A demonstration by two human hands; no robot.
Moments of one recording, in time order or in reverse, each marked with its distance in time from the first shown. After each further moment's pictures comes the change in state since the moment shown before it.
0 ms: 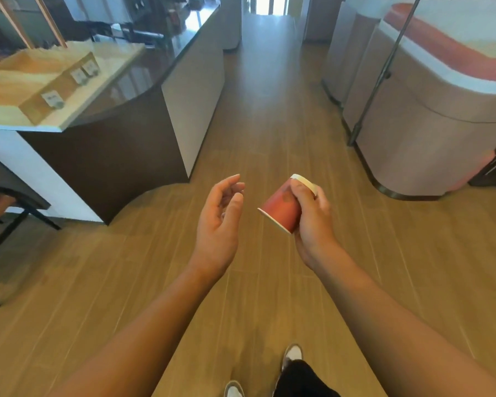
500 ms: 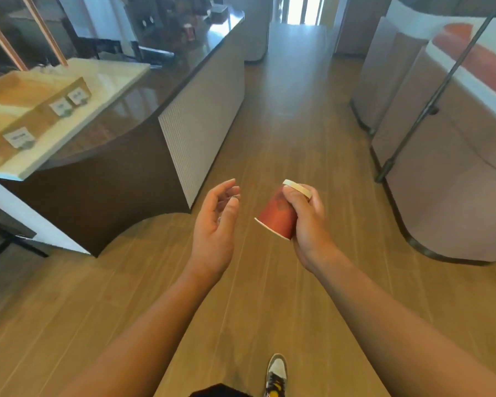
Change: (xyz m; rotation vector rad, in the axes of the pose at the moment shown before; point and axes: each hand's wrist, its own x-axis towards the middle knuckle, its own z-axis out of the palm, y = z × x) left_hand 0.329 -0.069 0.086 0.037 0.148 -0.005; right_hand 0.360 -0.054 0.062 -0.003 -0.161 0.040
